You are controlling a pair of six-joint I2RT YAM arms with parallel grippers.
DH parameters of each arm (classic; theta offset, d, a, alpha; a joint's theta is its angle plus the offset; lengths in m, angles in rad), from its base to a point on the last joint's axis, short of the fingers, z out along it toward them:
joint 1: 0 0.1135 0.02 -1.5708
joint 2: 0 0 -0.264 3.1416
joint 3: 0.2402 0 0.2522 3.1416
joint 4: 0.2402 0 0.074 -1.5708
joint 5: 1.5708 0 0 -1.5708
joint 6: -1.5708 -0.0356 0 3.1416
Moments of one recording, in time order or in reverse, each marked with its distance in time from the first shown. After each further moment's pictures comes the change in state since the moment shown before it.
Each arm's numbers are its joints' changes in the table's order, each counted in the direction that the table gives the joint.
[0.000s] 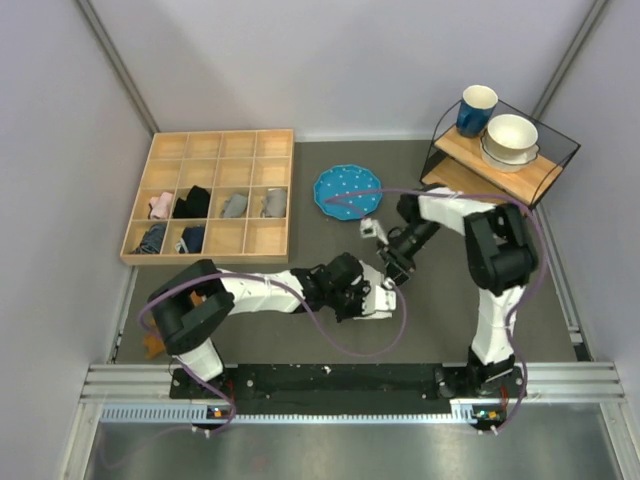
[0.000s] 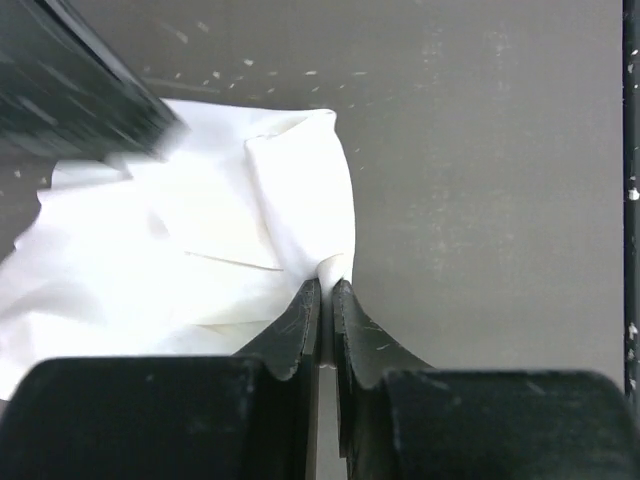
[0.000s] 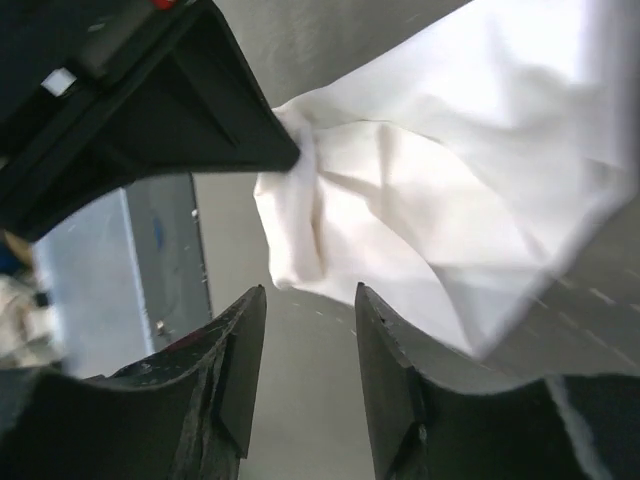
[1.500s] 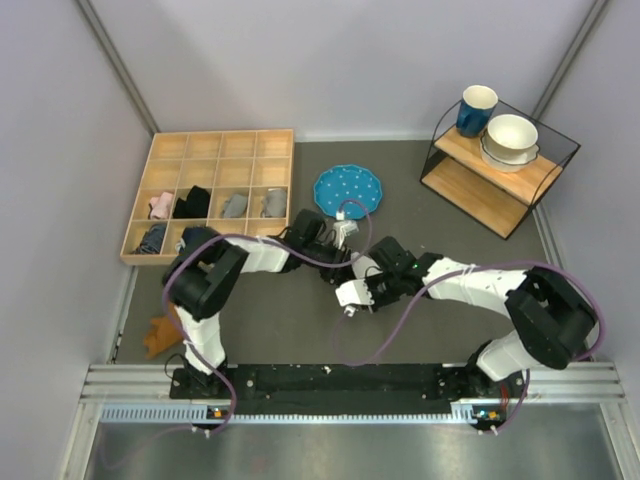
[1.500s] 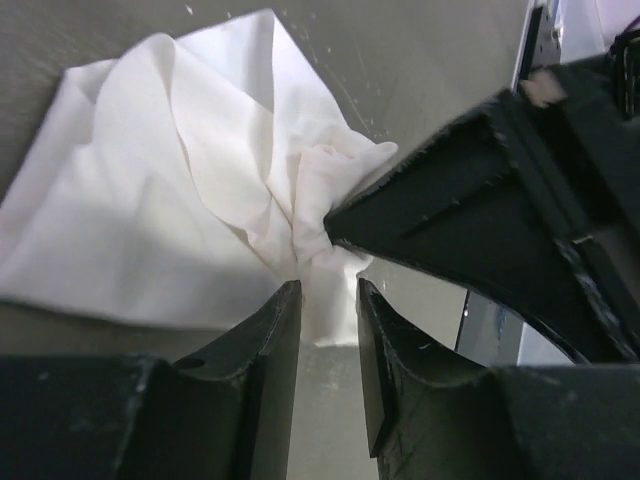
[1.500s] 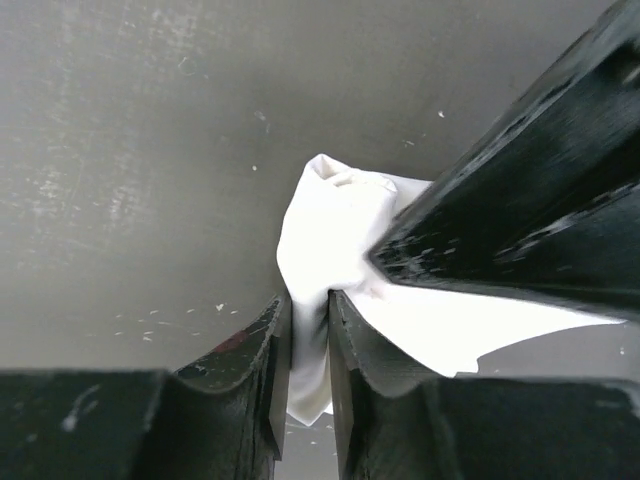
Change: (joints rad) left arm 0.424 0.266 0.130 -0.139 0.597 0.763; right arm 0.407 -0.566 -0.611 -0.926 0.569 0.127
